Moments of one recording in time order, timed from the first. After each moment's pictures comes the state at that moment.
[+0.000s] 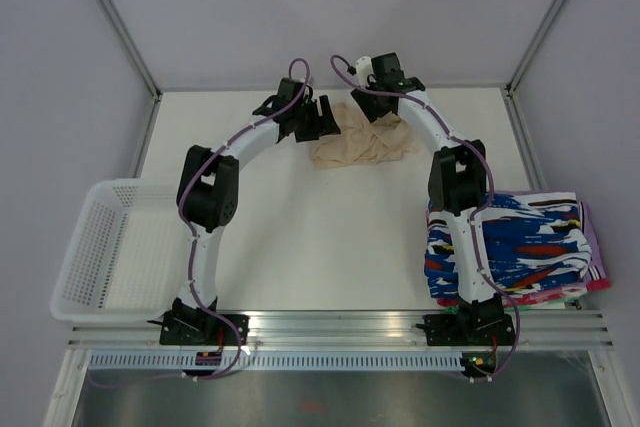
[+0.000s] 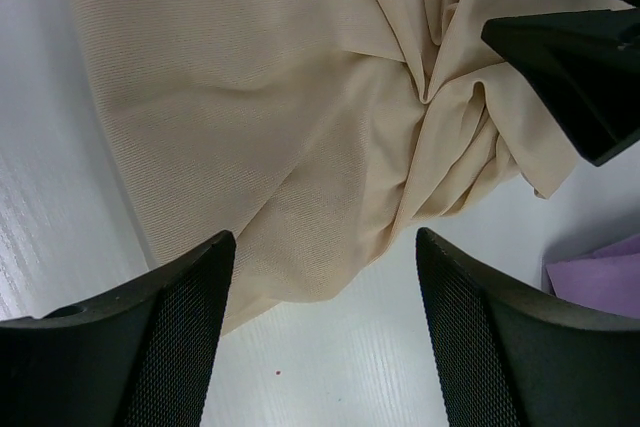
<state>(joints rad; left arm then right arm) -0.41 2.22 1.80 -0.30 0.26 -0.53 0.31 2.44 2.29 -0.65 0.01 -0.37</state>
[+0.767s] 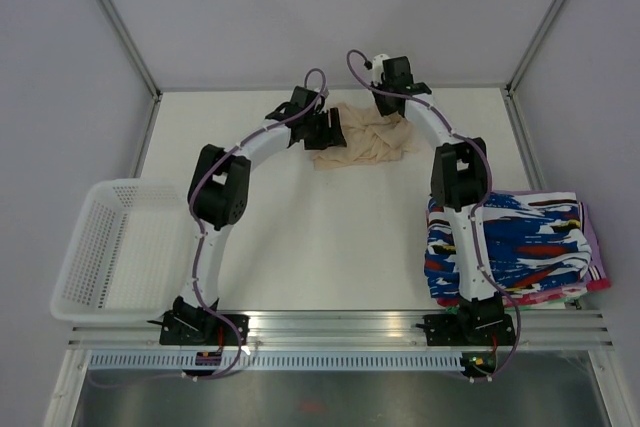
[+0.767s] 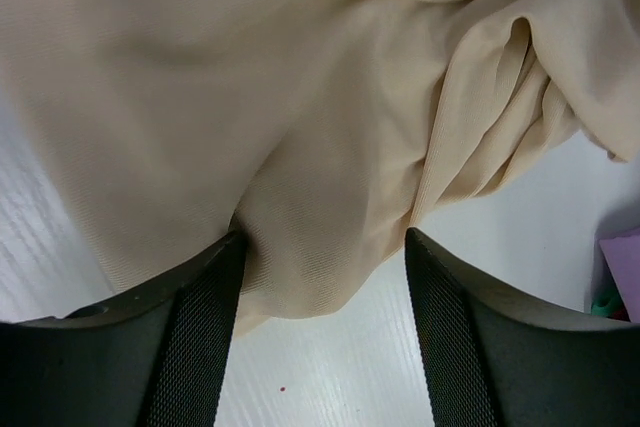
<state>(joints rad) -0.45 2.29 1.83 -0.32 0.26 -0.46 0.26 2.51 2.28 -0.52 0.03 -0.24</state>
